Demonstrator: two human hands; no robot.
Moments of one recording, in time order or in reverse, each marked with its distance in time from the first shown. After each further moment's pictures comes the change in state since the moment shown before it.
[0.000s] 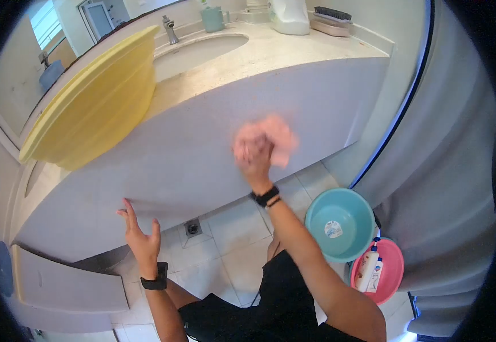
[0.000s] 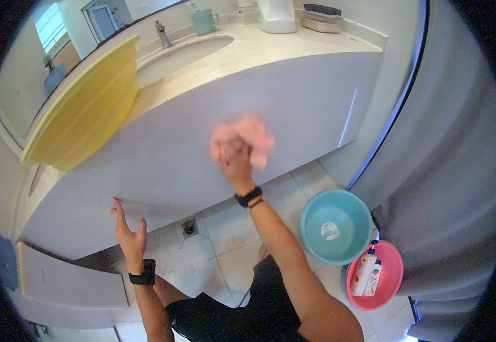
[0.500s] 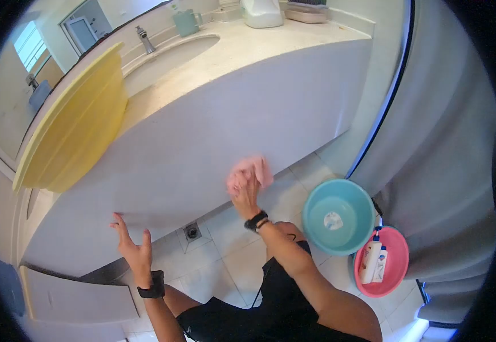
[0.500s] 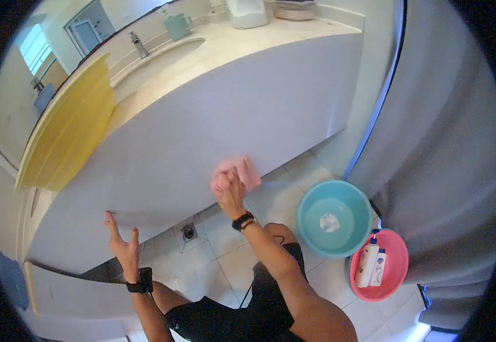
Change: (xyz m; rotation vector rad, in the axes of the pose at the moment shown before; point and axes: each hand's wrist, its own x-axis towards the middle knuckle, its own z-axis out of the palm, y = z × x) left_hand 0.002 0.002 -0.002 -0.044 -0.044 -0.049; right_hand -0.087 -0.011 -0.019 0.106 -0.184 0.399
